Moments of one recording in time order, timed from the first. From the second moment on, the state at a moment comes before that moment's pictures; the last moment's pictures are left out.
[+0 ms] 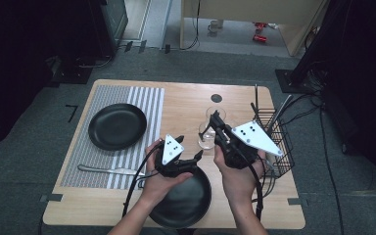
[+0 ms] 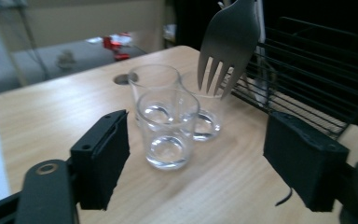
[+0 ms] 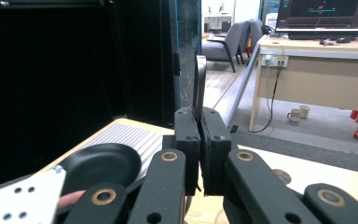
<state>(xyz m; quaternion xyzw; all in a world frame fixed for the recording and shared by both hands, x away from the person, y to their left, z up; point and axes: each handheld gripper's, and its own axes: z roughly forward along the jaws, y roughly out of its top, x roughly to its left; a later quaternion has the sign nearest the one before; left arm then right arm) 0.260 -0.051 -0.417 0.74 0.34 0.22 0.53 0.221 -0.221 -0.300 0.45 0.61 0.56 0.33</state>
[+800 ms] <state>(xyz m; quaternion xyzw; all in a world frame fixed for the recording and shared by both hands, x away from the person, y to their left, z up) 0.264 -0.066 -0.421 0.73 0.38 0.27 0.51 0.219 -0.199 -0.314 0.47 0.60 0.56 0.33</state>
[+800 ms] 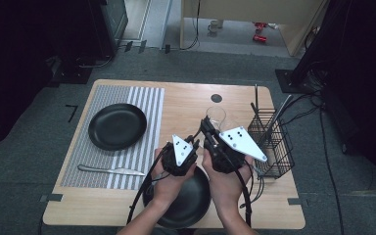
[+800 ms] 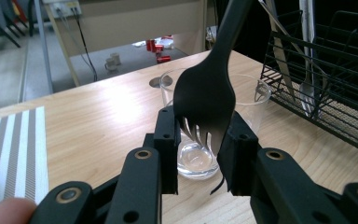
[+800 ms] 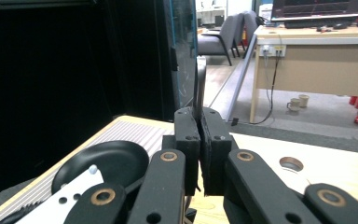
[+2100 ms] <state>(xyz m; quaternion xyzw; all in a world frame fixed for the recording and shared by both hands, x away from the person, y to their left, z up) 0.269 -0.017 -0.417 0.73 0.37 0.16 0.55 0.233 -0.188 -0.373 0.34 0.68 0.58 0.29</state>
